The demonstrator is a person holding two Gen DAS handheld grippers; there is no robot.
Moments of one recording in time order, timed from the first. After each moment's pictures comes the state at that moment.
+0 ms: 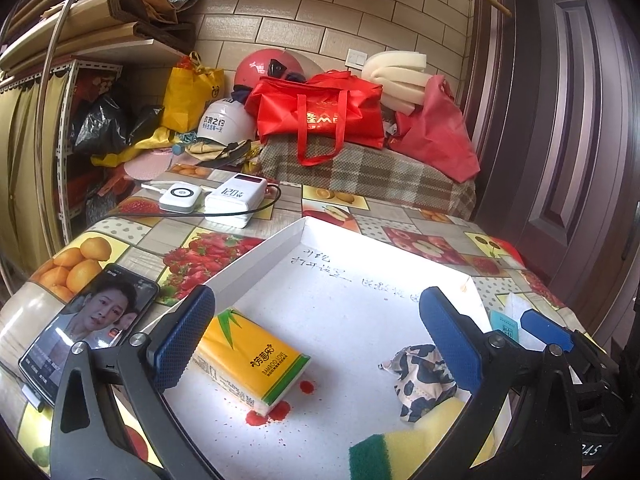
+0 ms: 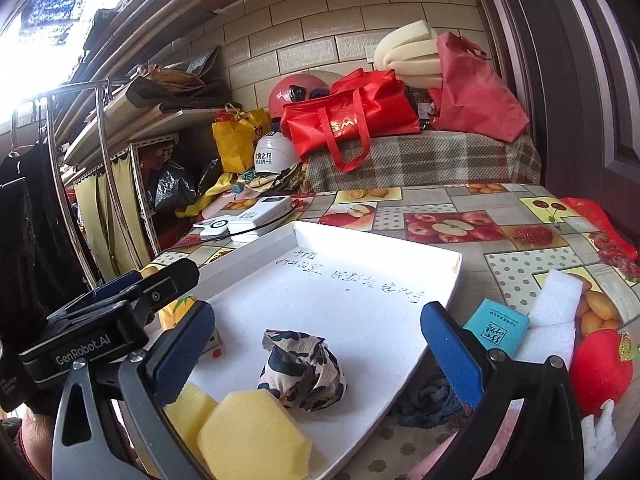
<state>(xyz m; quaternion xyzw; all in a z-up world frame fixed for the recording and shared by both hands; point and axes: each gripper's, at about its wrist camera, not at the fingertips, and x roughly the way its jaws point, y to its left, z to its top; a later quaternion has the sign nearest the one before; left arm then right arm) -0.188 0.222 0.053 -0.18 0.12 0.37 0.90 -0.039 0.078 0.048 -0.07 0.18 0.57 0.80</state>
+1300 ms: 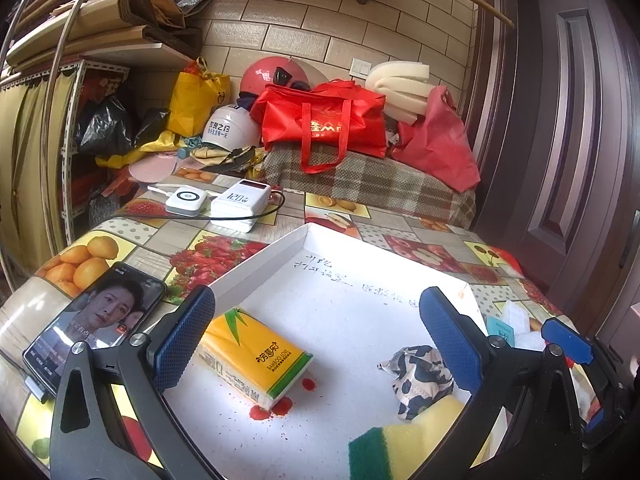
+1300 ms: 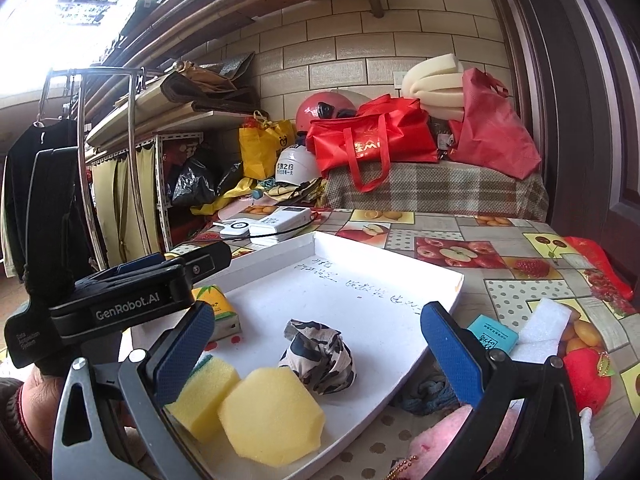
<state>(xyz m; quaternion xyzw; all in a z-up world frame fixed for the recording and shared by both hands) -0.195 0.217 0.053 -0.19 0.11 0.38 0.90 -0.068 0.056 0.050 -0.10 0.11 0.60 0.79</state>
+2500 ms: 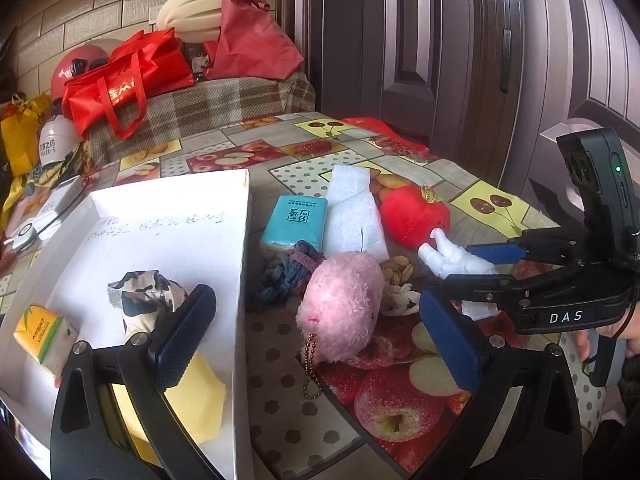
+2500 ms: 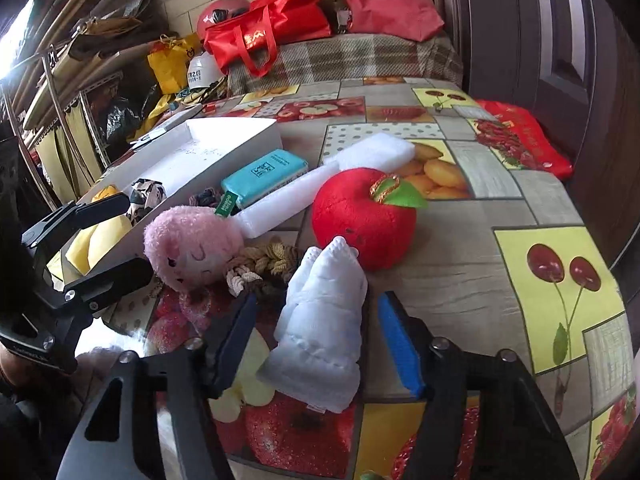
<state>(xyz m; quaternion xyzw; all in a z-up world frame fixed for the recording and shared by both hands) -0.065 0.072 0.041 -0.06 0.29 0.15 0.94 0.059 -0.063 0.016 -0.15 0.35 0.50 0.78</state>
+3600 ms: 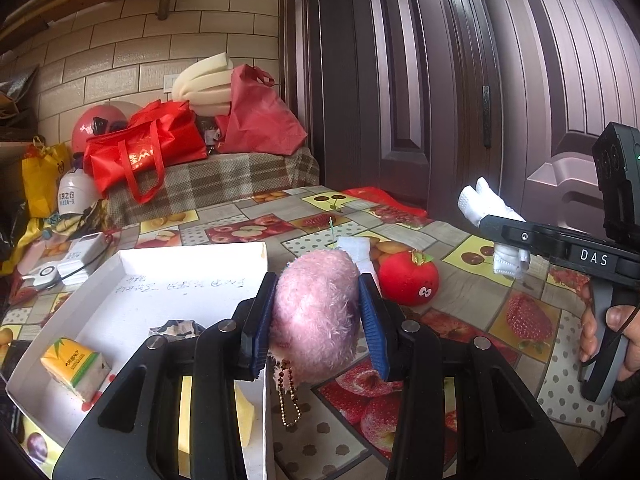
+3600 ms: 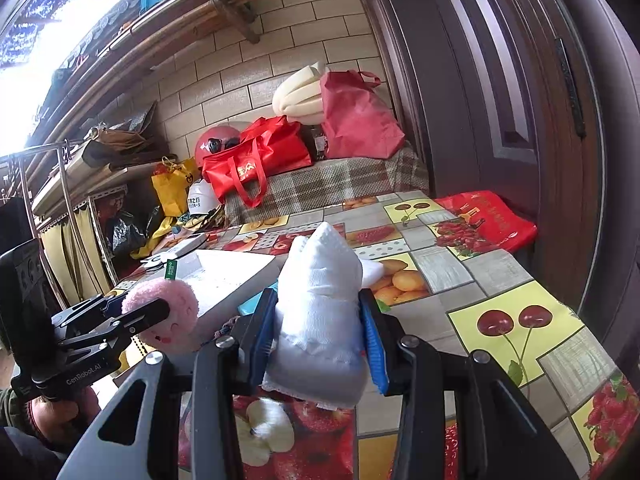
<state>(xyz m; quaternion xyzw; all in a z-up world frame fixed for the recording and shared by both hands) -0.115 0.063 0.065 -0.01 0.15 0.16 0.98 0.039 -0.121 0.062 0.00 0.16 0.50 0.85</state>
